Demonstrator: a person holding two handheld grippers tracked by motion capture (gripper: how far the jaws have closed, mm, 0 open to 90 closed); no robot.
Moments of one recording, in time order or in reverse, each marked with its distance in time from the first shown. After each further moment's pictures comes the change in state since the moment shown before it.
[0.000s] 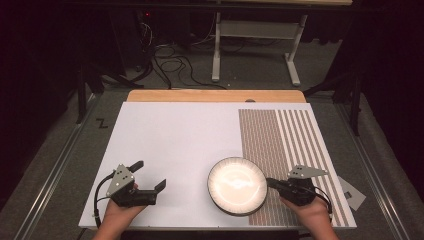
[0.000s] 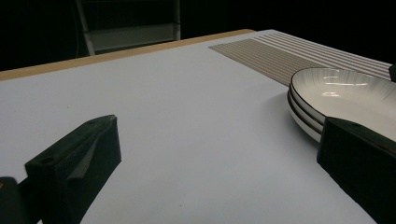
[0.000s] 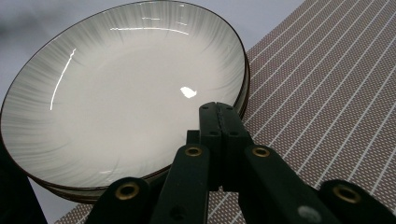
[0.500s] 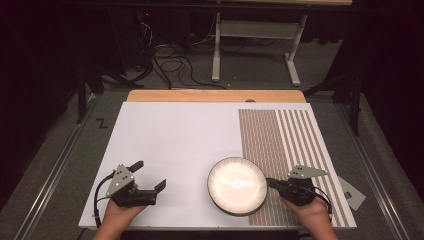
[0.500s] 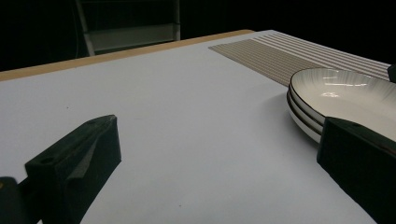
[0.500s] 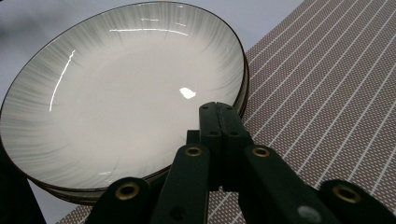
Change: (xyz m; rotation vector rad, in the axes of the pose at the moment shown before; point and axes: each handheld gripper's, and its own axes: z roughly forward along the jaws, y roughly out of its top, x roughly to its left) left arm 0.000 0.000 0.000 -0.001 -0.002 0.000; right arm 0.000 -0.001 0.000 -0.004 -0.005 0.006
